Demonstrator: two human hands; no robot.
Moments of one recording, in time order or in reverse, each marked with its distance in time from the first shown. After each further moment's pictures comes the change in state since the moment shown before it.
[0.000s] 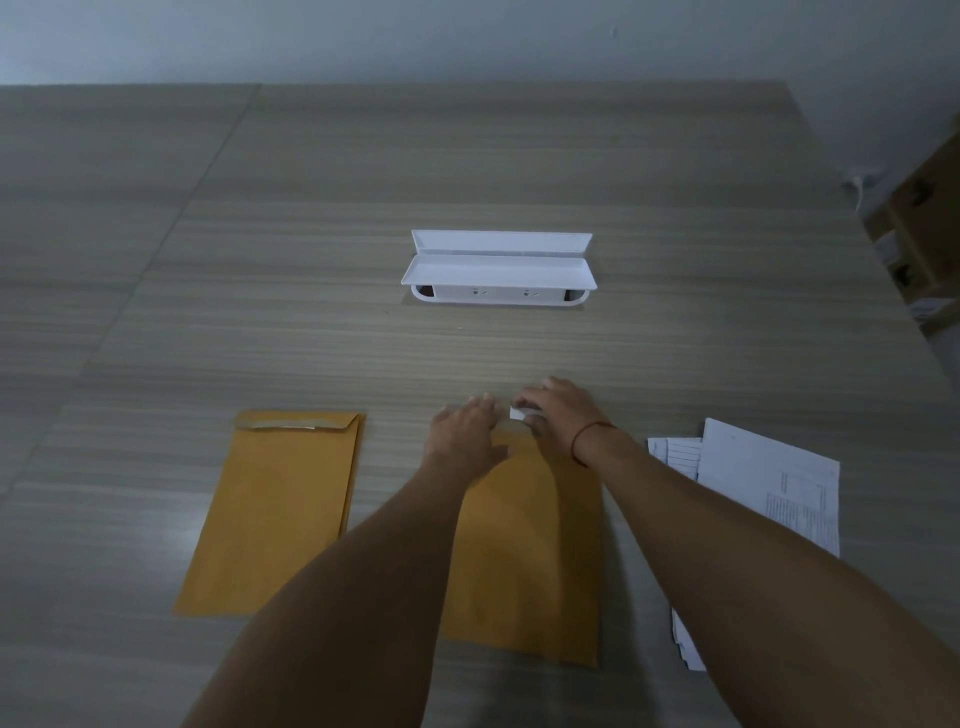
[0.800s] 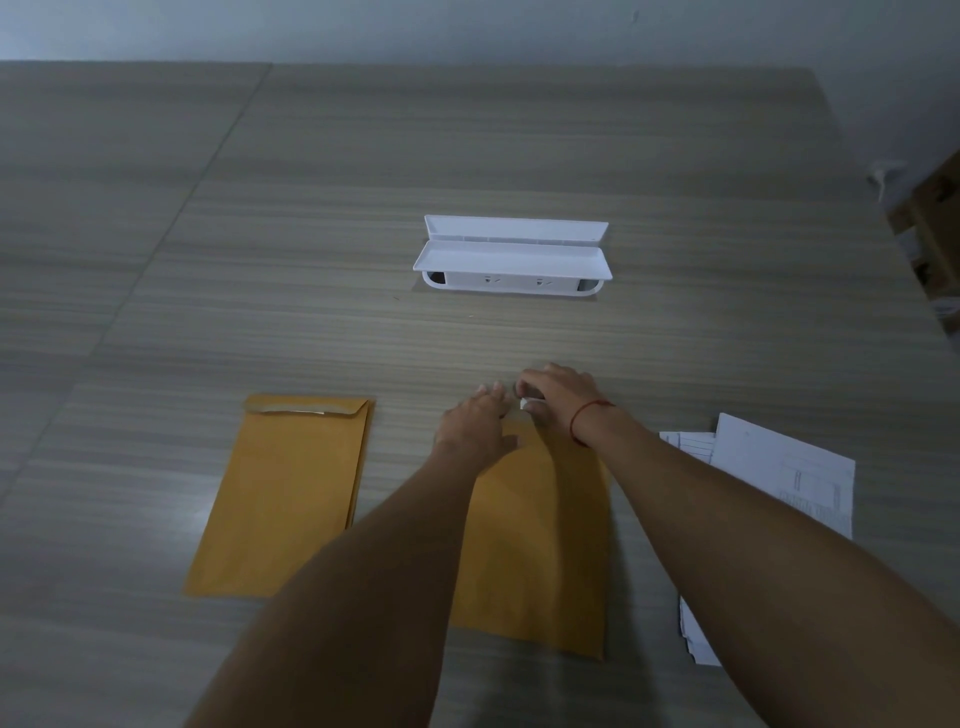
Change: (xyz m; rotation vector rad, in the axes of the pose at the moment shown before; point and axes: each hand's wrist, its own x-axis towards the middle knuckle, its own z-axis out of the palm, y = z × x) left_hand 0.013 -0.006 0.017 -0.154 -0.029 -0.065; right_hand 0.016 -0.008 0.000 -0.032 -0.012 -0.024
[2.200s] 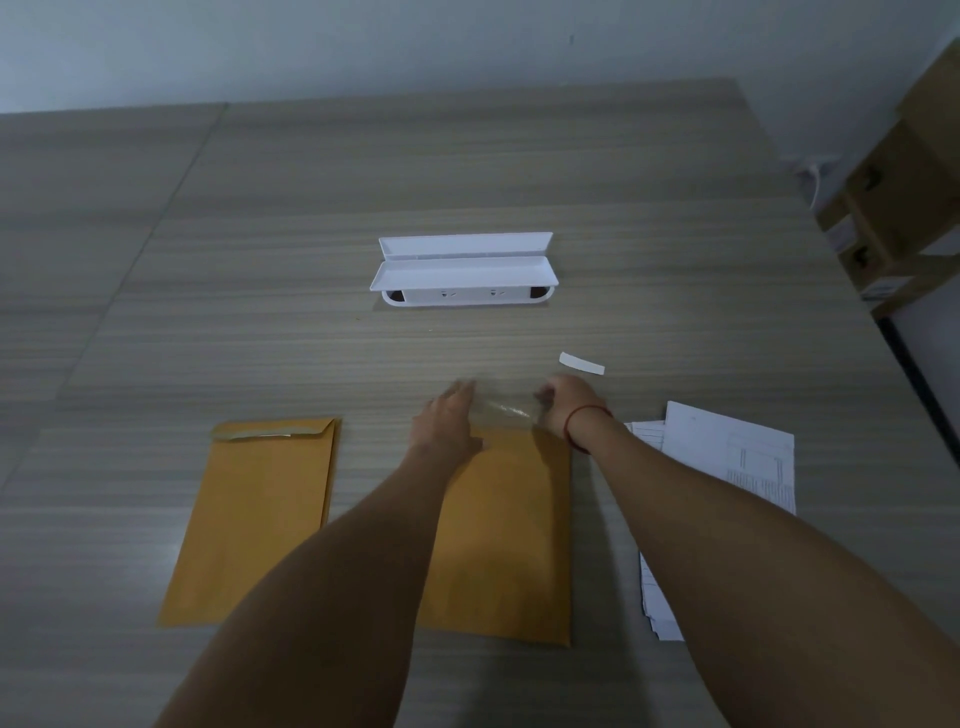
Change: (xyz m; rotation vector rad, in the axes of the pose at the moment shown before) left_hand -0.007 0.020 -0.014 -0.084 0.096 -0.034; right_hand -0.034 0.030 -0.005 0.338 0.064 0.461
